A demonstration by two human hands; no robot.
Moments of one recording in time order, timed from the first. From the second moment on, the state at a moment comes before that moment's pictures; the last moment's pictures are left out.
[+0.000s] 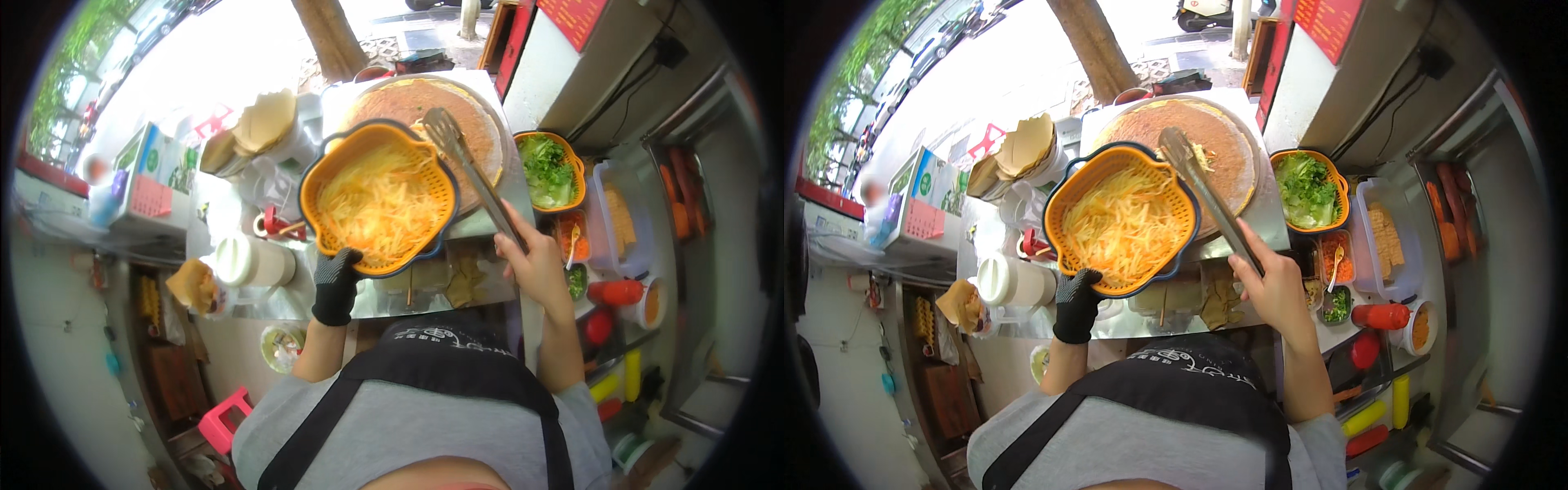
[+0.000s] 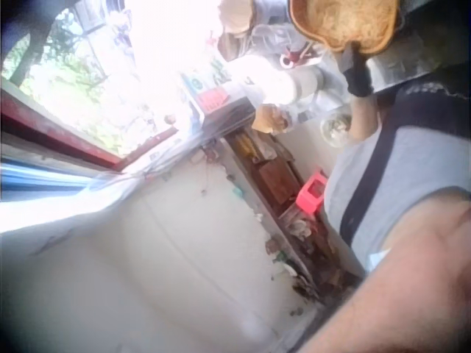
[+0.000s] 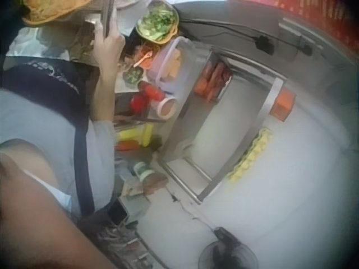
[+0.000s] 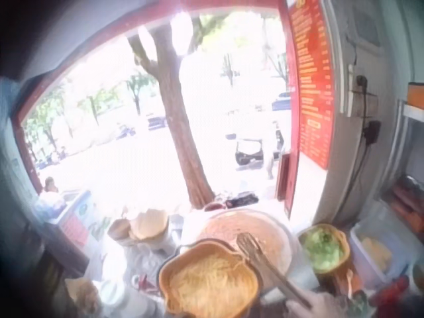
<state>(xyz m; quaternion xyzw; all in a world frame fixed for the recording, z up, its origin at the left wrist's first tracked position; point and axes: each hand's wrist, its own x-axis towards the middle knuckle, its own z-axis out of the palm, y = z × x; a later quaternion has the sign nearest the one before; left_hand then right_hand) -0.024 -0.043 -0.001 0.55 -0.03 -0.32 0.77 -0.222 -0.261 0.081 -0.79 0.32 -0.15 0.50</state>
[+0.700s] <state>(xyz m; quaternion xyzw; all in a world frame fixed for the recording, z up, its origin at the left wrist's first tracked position) -0.108 -0.120 0.015 0.51 -0.16 -0.51 0.67 -0.452 -0.279 0.044 -0.83 0.37 -0.19 0.36</state>
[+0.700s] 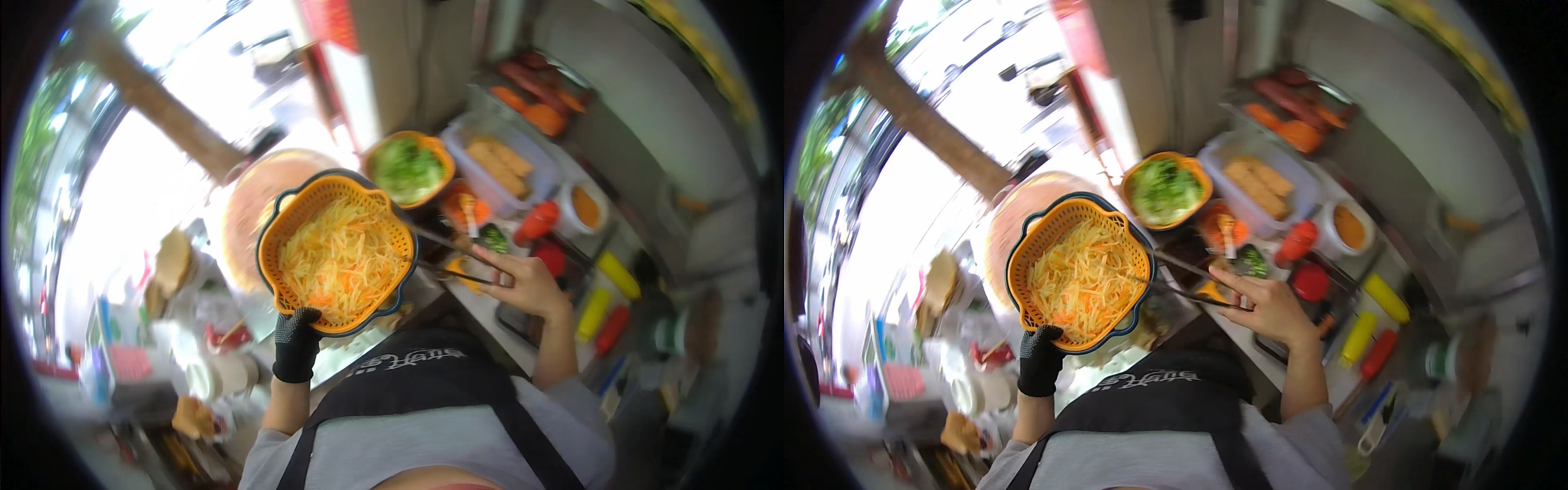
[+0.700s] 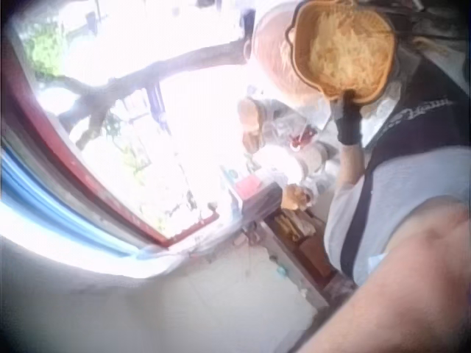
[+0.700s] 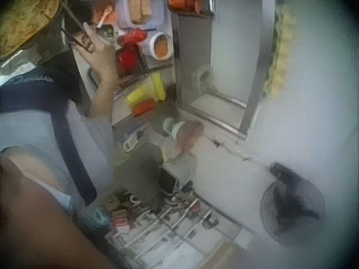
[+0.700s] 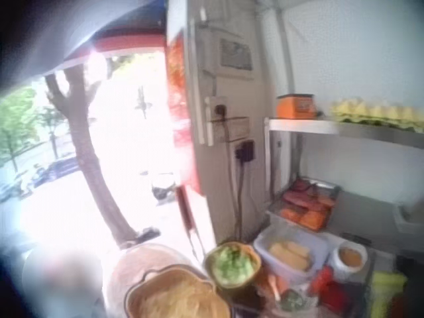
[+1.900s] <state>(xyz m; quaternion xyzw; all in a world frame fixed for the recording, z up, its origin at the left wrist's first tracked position) -0.379 -0.602 0.106 0.59 -0.79 -0.01 0.17 -0.552 -0.262 0.010 -0.41 0.37 -0.55 0.62</state>
